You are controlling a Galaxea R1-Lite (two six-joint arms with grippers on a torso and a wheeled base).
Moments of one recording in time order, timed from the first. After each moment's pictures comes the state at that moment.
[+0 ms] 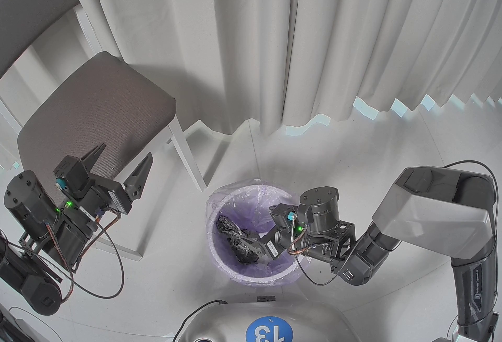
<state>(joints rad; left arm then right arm) -0.33 1.63 -0.21 -1.55 0.06 0.08 0.68 2.37 -0.97 -1.02 0.08 -0.19</state>
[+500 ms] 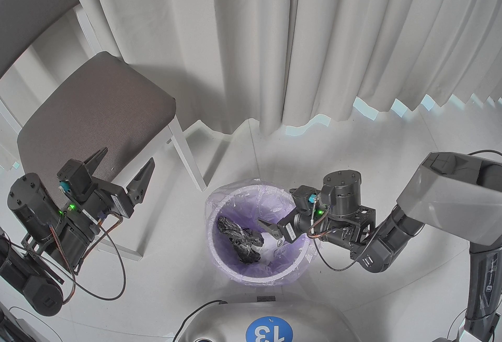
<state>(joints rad) -0.33 1.65 -0.19 -1.55 0.06 0.09 0.59 2.27 -0.90 -1.03 0.06 -0.20</state>
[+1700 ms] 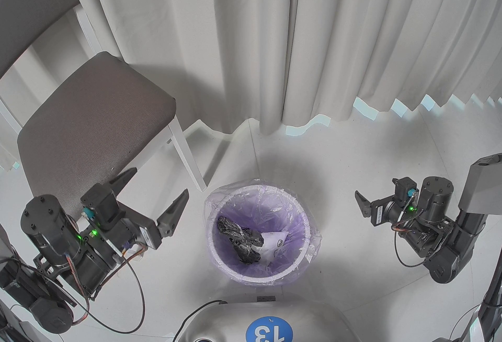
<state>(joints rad) -0.53 1.66 -0.18 -1.55 0.15 0.14 0.31 2.06 -0.35 -1.55 -0.20 -0.08</state>
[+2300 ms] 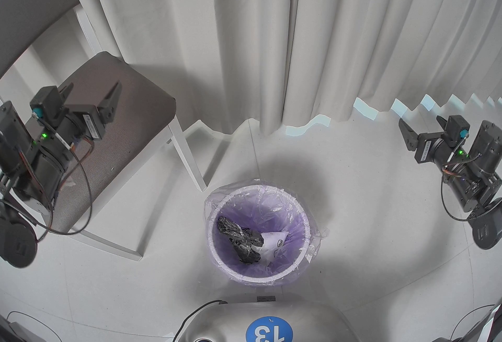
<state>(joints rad) -0.23 1.45 -0.60 -1.14 0.19 0.17 0.17 1.65 -0.53 -1.20 -0.18 -0.10</state>
